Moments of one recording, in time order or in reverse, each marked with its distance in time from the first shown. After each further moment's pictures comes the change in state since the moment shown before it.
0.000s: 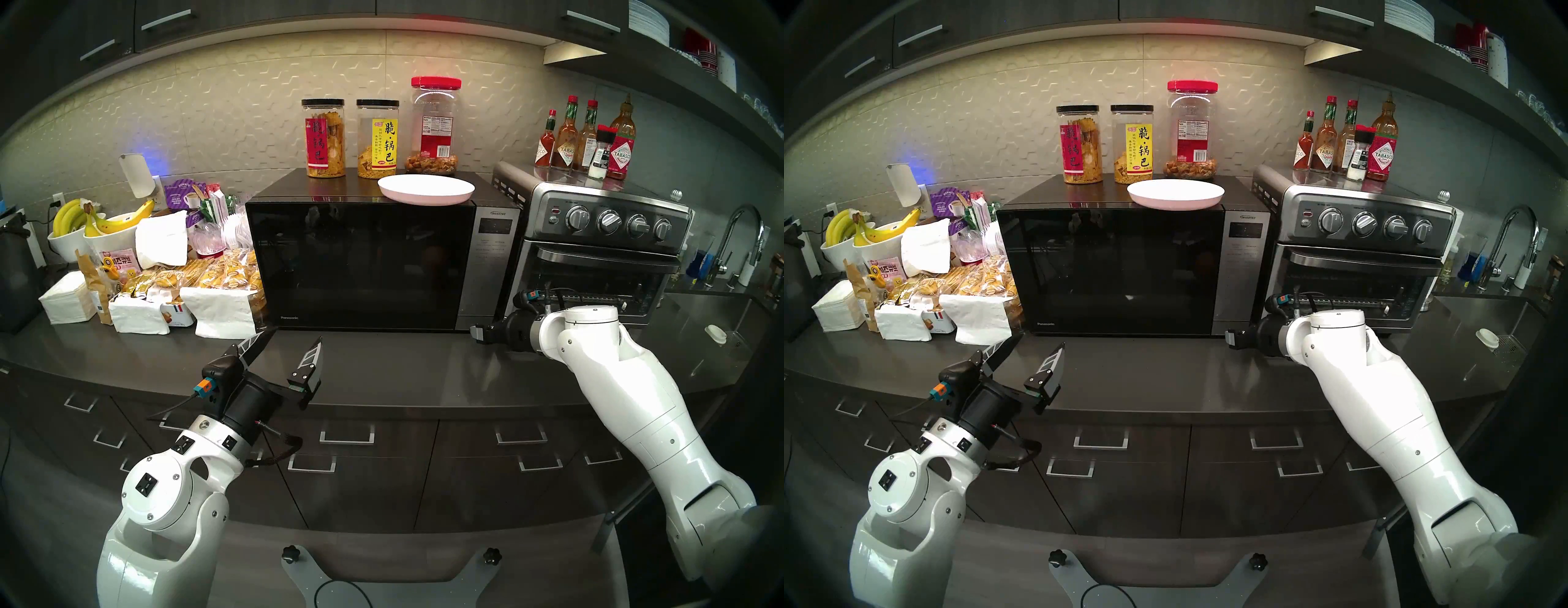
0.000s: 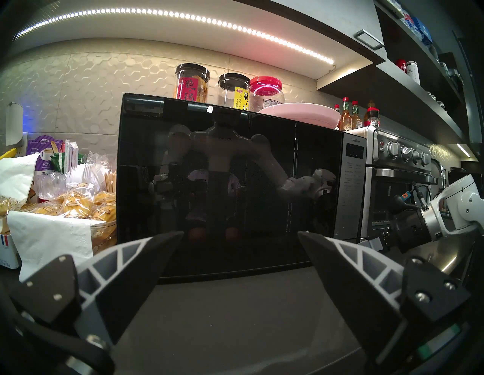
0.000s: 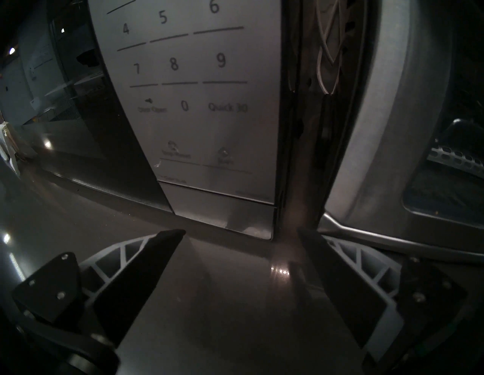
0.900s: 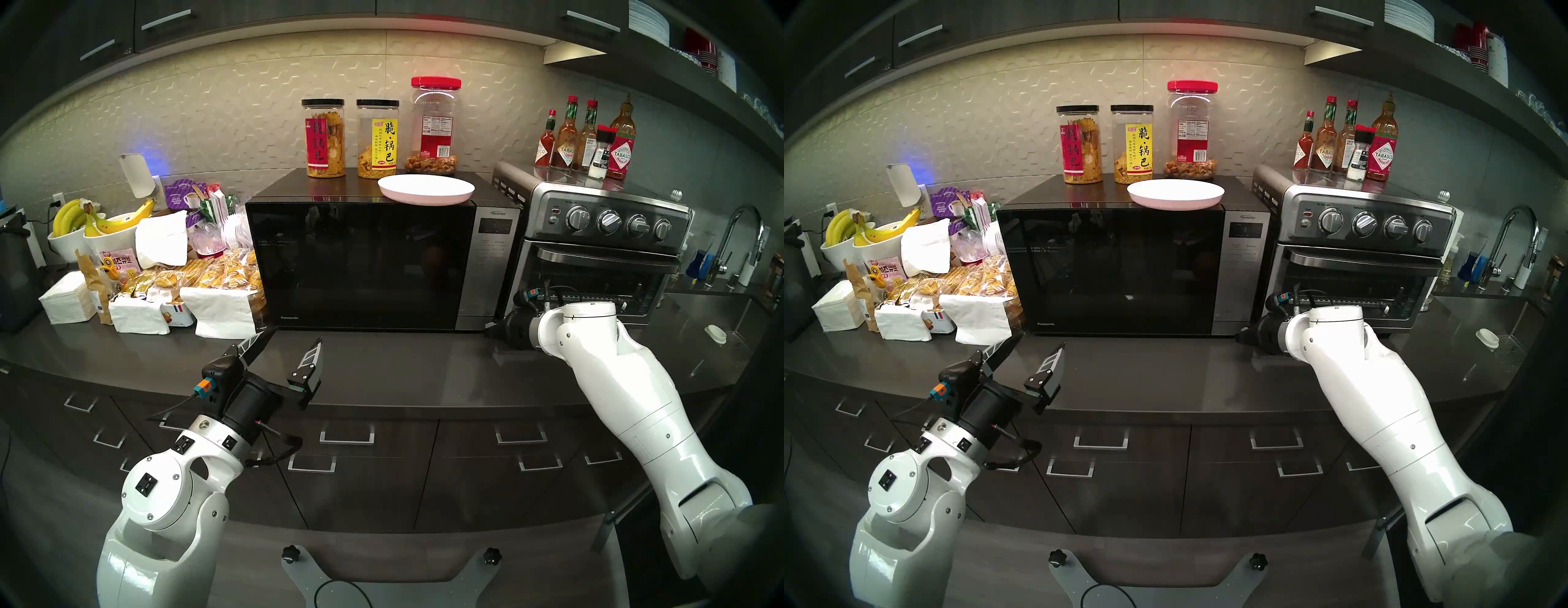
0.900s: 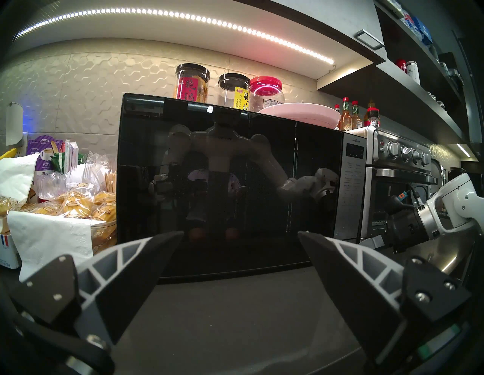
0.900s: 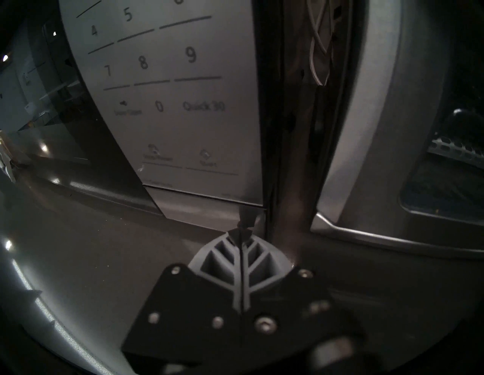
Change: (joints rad) left arm 0.000 0.000 0.000 0.000 0.000 0.000 0.000; right arm 0.020 -0.032 0.014 0.026 0.006 0.037 -0.028
